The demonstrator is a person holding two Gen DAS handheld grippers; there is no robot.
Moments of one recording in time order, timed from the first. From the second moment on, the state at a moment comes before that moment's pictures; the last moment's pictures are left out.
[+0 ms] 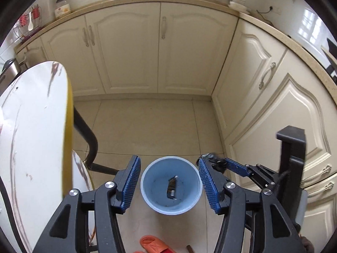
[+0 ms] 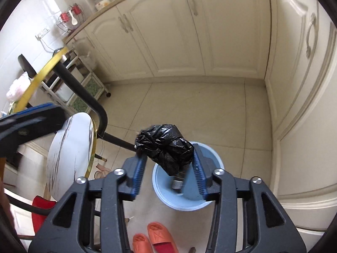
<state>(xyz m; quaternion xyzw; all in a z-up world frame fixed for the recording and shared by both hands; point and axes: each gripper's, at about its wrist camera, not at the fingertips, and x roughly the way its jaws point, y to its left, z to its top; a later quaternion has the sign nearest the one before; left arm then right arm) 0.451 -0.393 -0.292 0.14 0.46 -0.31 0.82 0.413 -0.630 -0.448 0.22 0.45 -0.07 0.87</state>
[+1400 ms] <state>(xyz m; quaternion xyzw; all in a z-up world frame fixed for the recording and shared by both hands) 0.387 -0.088 -0.269 -0.01 0.41 -0.02 0.91 0.441 -0.269 -0.275 0.03 0.38 0.11 0.92</state>
